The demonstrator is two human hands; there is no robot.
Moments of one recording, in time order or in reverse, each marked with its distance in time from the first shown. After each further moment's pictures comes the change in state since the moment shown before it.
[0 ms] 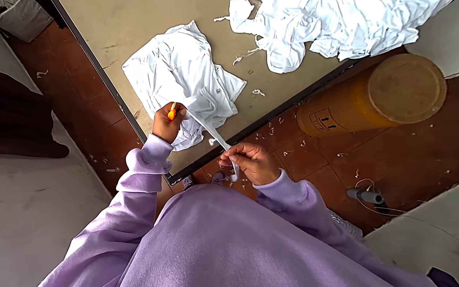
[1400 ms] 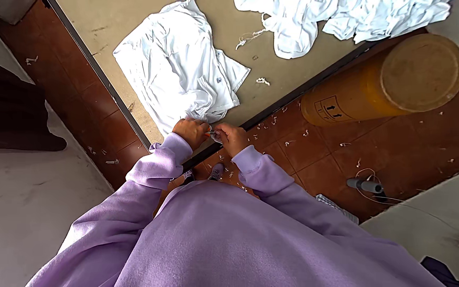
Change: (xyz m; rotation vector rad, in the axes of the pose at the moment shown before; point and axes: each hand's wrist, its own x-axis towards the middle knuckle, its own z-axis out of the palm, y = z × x) left_hand 0.002 -0.005 0.050 0.969 -0.833 0.094; right_hand 0.067 0.060 -0.021 -1.063 0.122 -0.104
